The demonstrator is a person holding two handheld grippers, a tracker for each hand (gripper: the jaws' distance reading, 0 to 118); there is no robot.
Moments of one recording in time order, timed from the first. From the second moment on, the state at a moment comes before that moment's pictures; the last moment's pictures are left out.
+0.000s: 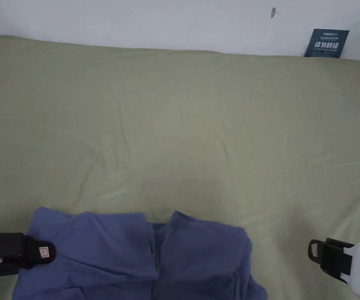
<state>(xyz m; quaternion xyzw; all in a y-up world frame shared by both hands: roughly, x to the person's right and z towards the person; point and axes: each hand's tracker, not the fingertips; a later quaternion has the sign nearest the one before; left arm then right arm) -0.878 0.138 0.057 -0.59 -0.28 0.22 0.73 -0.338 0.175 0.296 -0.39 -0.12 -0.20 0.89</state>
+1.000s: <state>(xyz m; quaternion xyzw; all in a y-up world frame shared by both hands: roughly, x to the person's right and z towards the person) -0.527 0.172 0.120 -0.62 -0.41 0.05 0.67 -0.267 0.172 0.369 -0.36 -0.20 -0.26 0.87</state>
